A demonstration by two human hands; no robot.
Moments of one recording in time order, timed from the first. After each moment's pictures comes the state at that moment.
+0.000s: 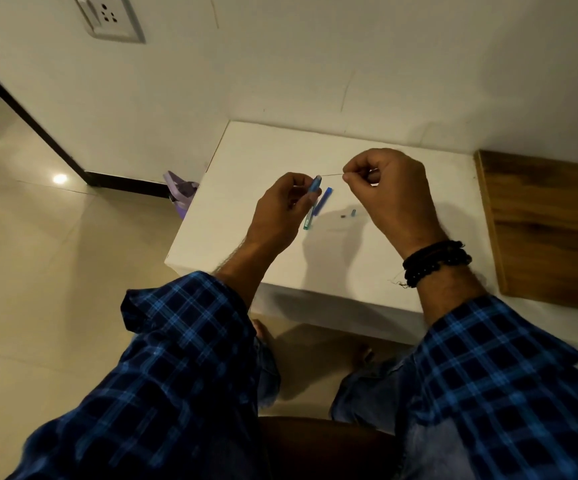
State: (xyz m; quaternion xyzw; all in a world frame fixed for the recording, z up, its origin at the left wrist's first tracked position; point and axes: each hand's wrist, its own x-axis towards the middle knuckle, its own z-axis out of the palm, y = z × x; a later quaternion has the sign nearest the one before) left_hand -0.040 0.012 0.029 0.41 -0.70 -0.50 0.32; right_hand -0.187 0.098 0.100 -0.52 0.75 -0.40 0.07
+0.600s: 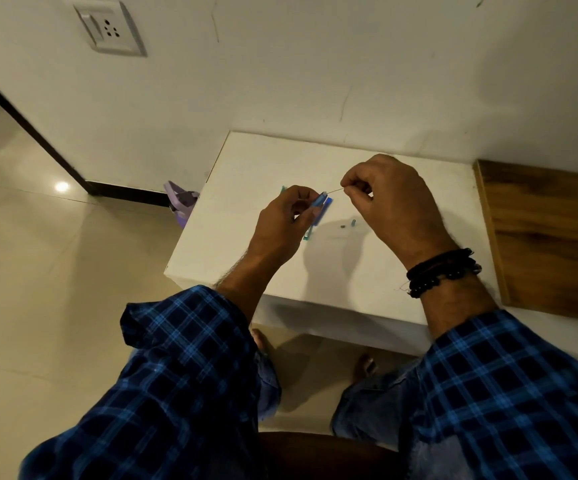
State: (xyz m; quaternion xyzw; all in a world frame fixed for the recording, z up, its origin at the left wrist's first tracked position) left_hand -0.045 0.008 0.025 0.41 -0.73 -0.46 0.30; right_hand -0.193 0.095 0.109 -0.61 0.75 -0.25 -0.01
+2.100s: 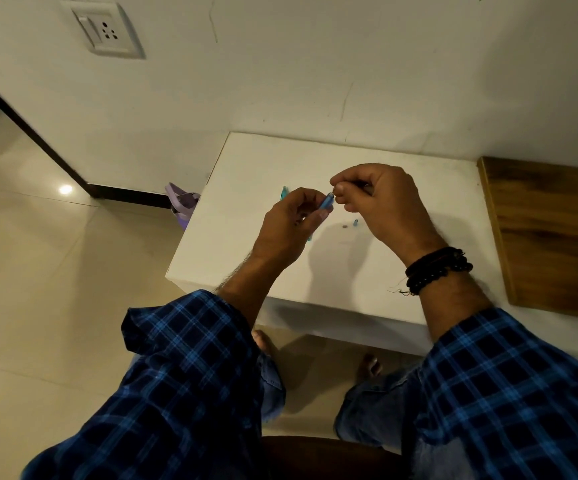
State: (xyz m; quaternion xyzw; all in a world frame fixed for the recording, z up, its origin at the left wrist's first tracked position) left_hand -0.047 0.015 0.031 0.38 -0.71 -0.51 0.30; right_hand -0.191 0.089 0.093 -0.51 0.72 -0.43 0.20
